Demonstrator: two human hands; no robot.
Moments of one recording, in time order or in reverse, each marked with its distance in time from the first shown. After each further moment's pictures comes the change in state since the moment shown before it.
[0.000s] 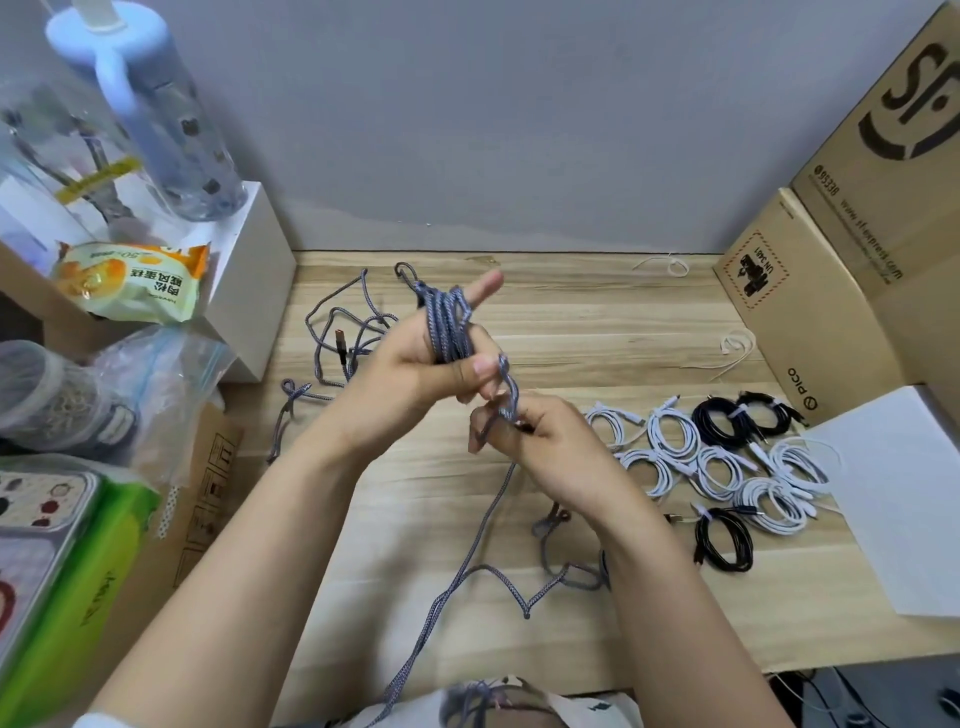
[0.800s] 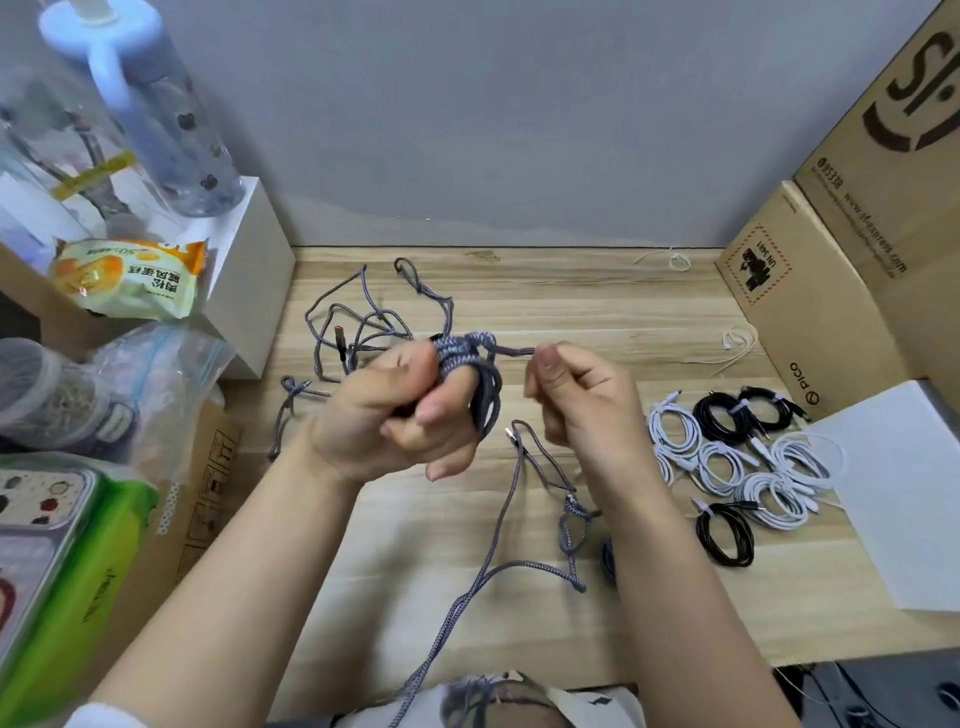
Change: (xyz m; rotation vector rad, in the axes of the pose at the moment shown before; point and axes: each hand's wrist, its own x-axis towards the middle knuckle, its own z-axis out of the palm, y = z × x) left_hand -0.011 -0.002 0.000 -0.823 -0.654 -0.109; right_hand -0.002 -0.007 -0.011 0.485 0.305 -0.108
